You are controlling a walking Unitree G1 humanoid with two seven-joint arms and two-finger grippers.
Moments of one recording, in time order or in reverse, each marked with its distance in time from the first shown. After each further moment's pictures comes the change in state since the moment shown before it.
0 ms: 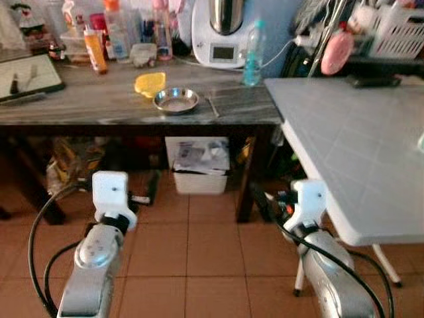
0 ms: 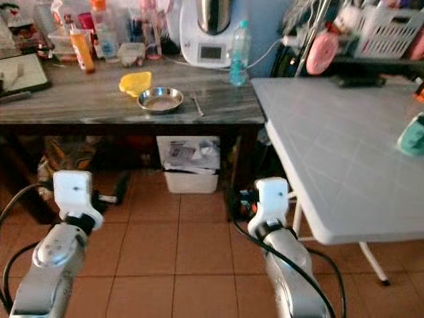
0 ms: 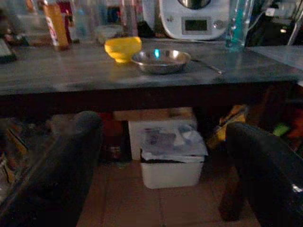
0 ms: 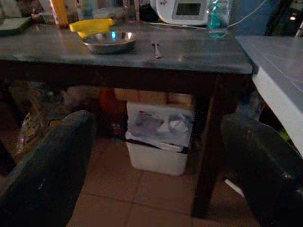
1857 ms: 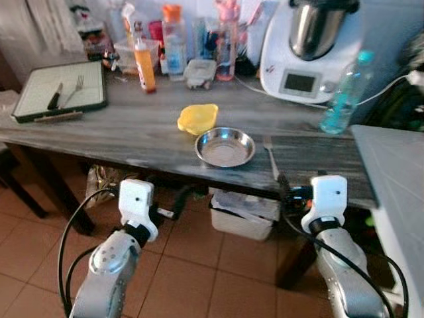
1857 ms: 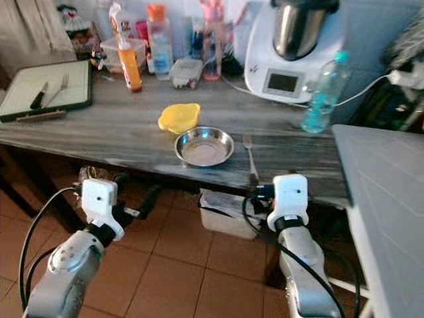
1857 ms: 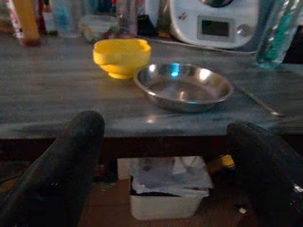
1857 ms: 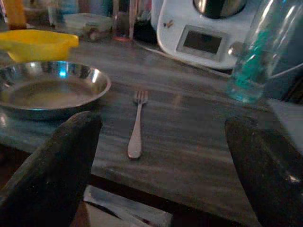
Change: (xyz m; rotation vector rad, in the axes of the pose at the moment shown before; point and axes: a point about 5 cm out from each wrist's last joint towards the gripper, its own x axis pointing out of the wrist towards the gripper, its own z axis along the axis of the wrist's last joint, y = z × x) left arm -0.008 -0.035 -0.013 -0.104 0.035 -0.322; right arm -0.002 -0.030 0.006 -0.189 -0.032 -0.253
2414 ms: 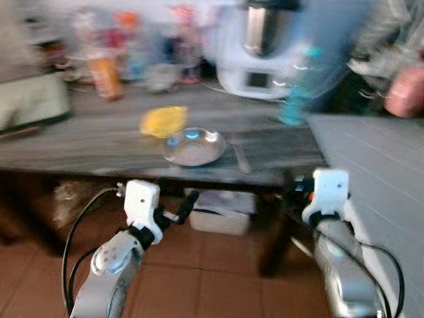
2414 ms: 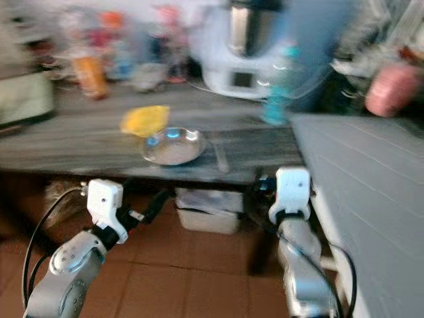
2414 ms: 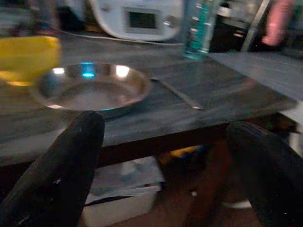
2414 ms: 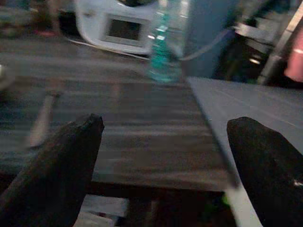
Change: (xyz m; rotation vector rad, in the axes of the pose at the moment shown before) left arm 0.001 -0.011 0.003 -0.022 0.011 -0.088; right arm 0.022 -0.009 0.005 0.015 0.006 -0.092
